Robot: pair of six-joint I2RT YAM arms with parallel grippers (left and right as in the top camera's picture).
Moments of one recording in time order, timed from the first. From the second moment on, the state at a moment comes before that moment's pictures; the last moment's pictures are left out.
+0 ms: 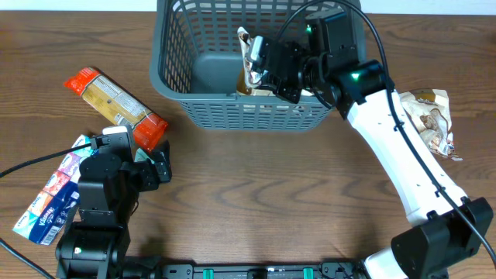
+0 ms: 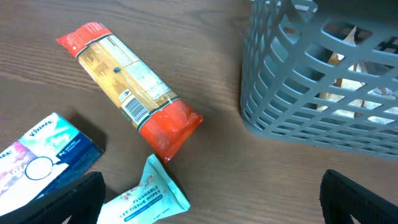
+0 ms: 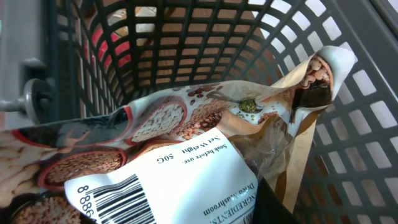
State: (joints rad) left arm -0.09 0.65 0.70 -0.66 -0.06 -0.21; right arm 0.39 1.70 1.61 -0.68 -0.50 -0.78
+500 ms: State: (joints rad) left arm -0.09 0.65 0.70 -0.67 -0.06 -0.21; right arm 0.39 1.77 1.73 -0.81 -0.49 -0.78
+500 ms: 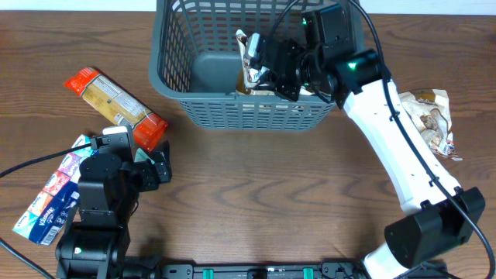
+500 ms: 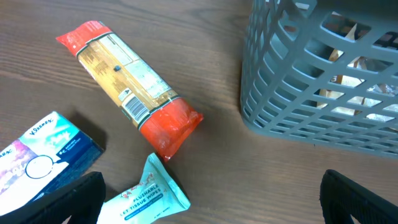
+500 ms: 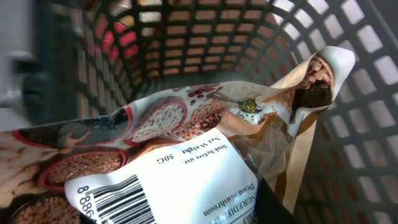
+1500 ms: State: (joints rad) left arm -0.09 0.65 0.70 -0.69 -0.06 -0.21; right arm 0.31 2.08 1.81 -0.91 -0.47 -0.83
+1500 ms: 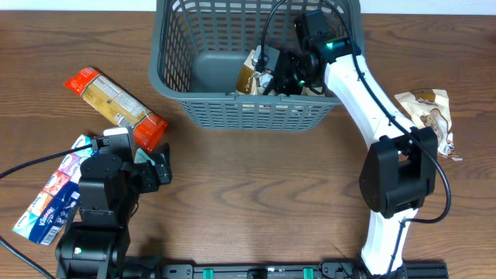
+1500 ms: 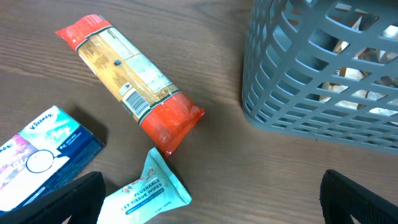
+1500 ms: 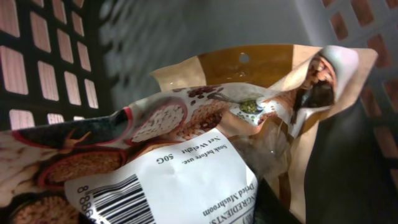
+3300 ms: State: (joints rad) left arm -0.09 0.65 0.70 -0.66 -0.06 -0.21; right arm -0.54 2.26 2.30 -1.58 -0.08 -0.40
